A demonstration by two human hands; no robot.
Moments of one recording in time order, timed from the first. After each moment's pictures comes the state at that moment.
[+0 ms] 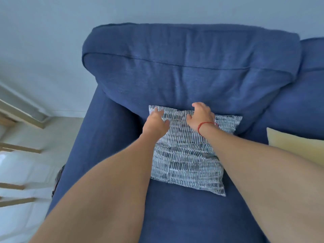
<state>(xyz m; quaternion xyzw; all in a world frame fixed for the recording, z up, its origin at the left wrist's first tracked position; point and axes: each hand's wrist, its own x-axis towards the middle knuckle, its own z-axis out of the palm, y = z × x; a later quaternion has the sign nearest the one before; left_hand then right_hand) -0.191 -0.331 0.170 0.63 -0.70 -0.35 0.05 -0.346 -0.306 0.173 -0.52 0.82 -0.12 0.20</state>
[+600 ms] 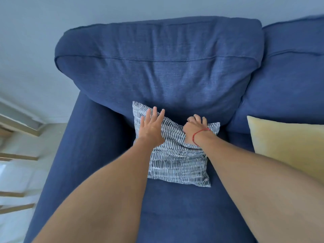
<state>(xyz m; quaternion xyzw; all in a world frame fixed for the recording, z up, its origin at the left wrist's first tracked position) -0.242 -0.278 0.151 0.53 -0.83 -0.14 -0.11 -0.399 -0.238 0.151 -0.63 0.72 0.17 0.22</state>
